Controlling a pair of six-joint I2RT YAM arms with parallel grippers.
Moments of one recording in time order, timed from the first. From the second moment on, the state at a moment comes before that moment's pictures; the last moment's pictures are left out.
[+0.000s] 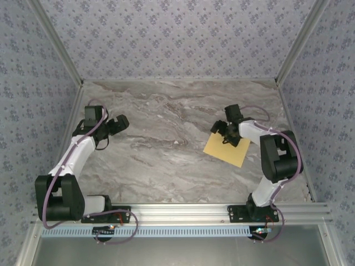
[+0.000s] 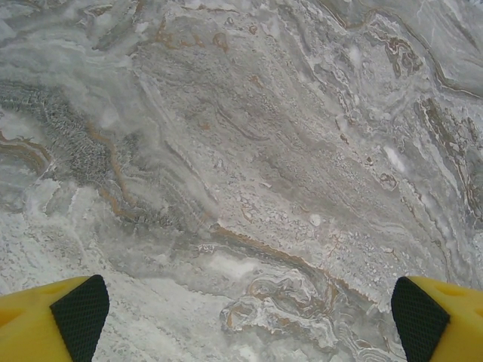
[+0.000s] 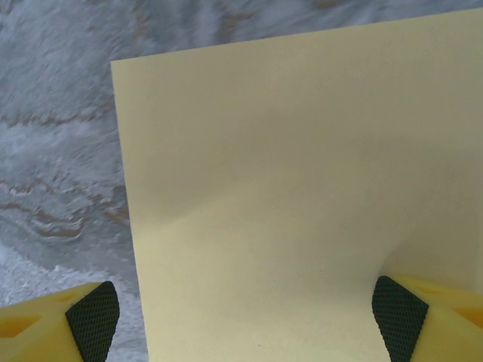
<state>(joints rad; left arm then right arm) -0.02 1.28 0.87 -0.43 0.15 -0.45 0.24 1.73 0.99 -0.41 -0.07 0.75</state>
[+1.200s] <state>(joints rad) -0.07 1.35 0.87 -0.46 0.17 -0.46 0.68 1.94 1.34 -0.87 0.08 0.70</state>
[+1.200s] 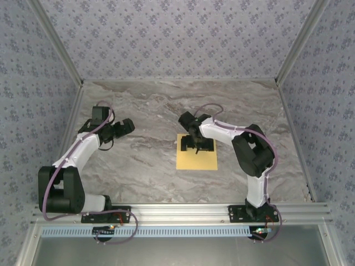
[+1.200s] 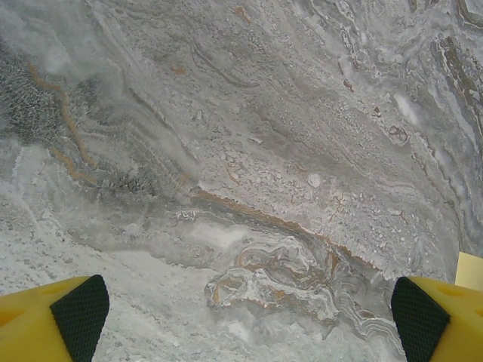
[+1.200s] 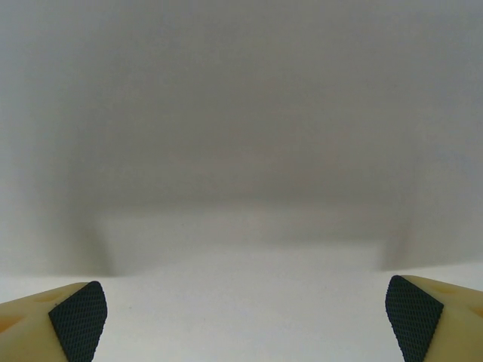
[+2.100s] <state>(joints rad) -0.07 1.37 0.87 -0.47 0.17 -0.46 0.67 1.98 1.34 -0.83 0.06 0.72</state>
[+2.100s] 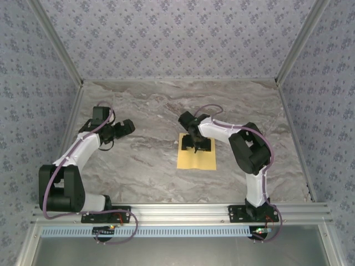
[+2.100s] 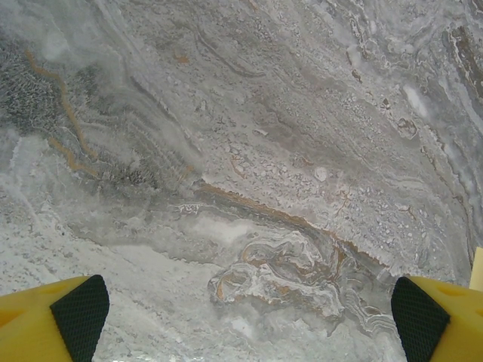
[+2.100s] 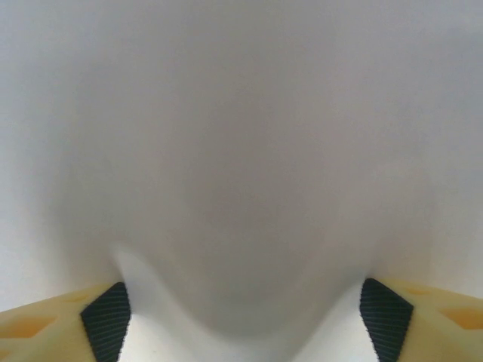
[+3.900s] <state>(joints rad) -0.59 1.71 0.84 0.02 0.53 -0.94 0.50 1.85 1.11 -0.50 -0.35 0.54</state>
